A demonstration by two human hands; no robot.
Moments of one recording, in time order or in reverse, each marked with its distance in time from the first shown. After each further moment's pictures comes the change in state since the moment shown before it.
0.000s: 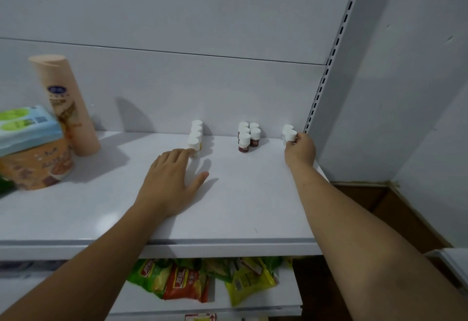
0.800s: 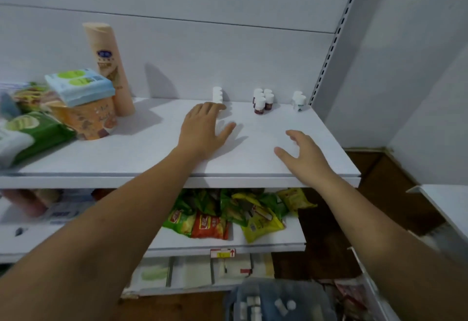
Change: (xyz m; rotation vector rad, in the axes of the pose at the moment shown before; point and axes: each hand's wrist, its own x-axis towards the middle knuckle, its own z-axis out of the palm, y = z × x) left_hand -0.008 0.011 -0.028 -0.084 0.070 0.075; right_hand -0.211 -0.045 -0.124 -0.110 -0.500 -0.206
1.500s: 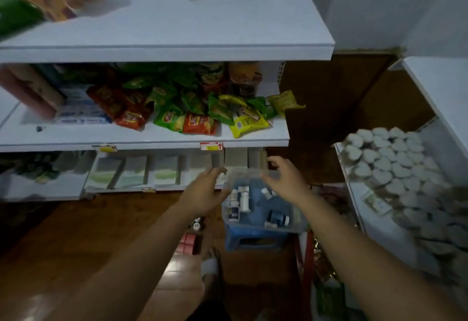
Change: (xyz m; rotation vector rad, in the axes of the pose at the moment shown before) left_hand -0.402 0.116 0.086 -0.242 -0.701 -0.263; right_hand -0.270 0.183 0.089 0.043 -0.388 0.229
